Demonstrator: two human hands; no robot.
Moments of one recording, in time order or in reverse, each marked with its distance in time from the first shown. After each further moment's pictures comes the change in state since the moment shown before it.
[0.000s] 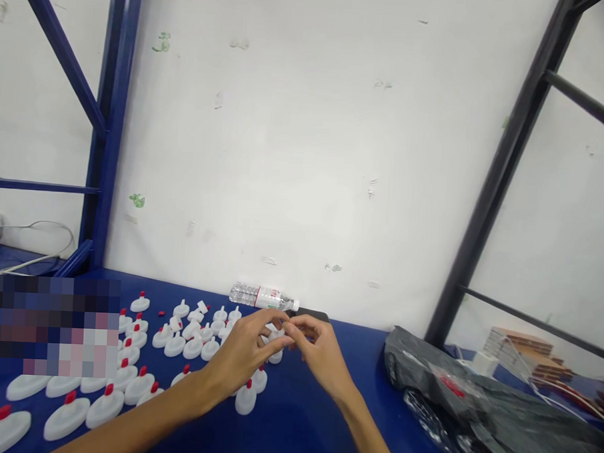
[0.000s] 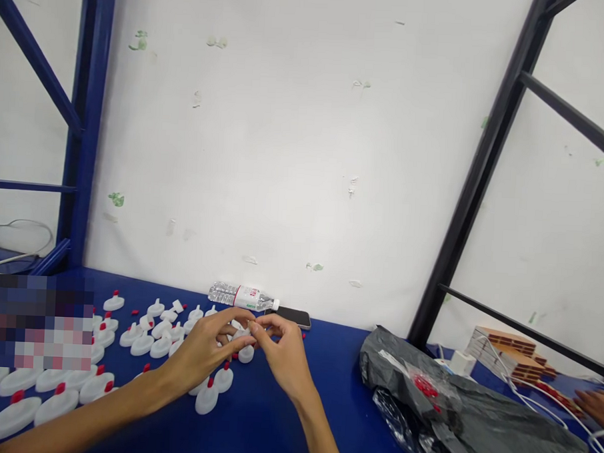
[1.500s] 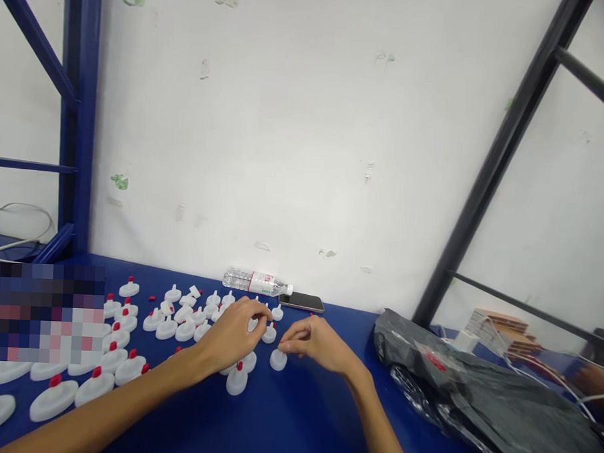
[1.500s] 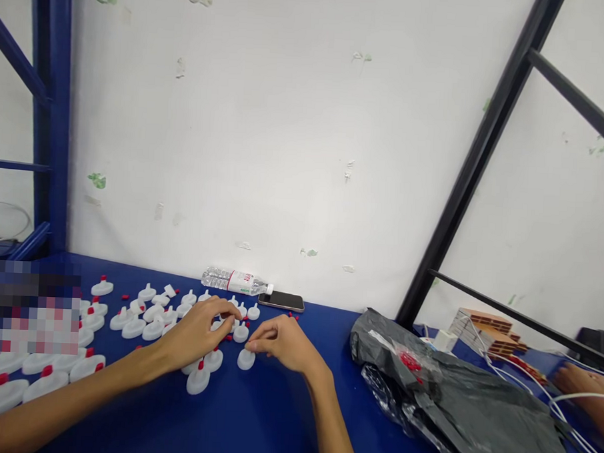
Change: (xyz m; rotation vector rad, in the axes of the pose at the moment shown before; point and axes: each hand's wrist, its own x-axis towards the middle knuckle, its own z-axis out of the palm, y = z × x) left_hand 0.003 -0.013 -0.002 0.384 -0.060 0.005; right_hand -0.008 0.012 -0.033 -0.147 -0.369 0.193
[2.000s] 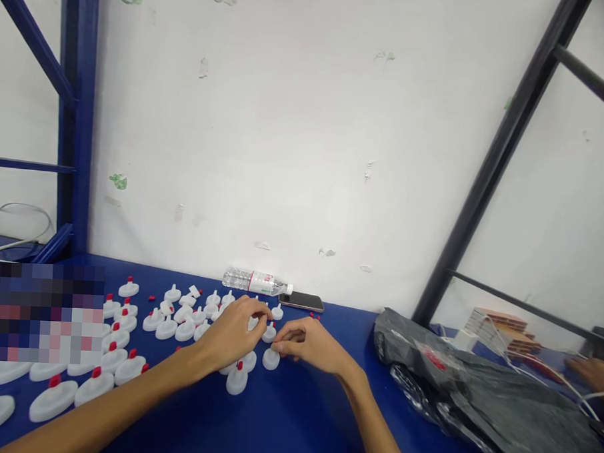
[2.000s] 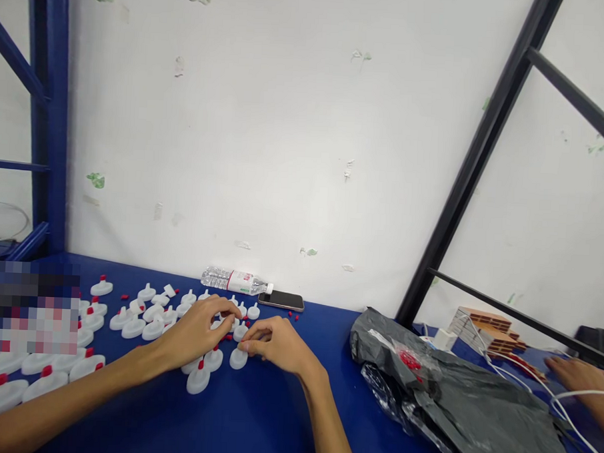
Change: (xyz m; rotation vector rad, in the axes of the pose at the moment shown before) left_hand 0.001 0.001 -0.001 -0.001 0.017 0.006; right_hand 0.006 0.004 0.009 0.031 -0.041 -0.017
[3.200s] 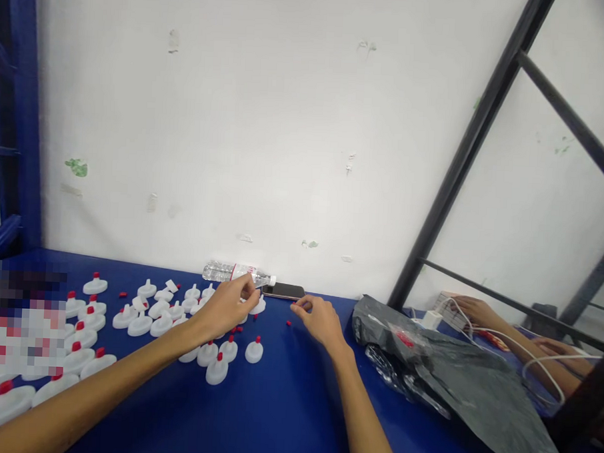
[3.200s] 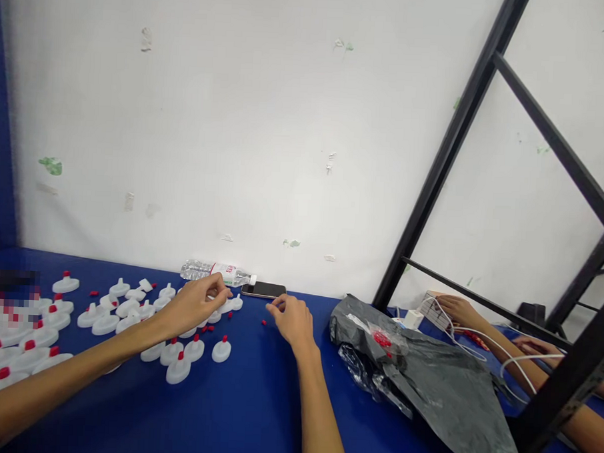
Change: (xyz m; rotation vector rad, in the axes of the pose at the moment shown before) left_hand 0.030 -0.001 0.005 -0.213 -0.076 -0.133; right_hand -0.006 0.028 -0.041 -0.538 0.508 0.343
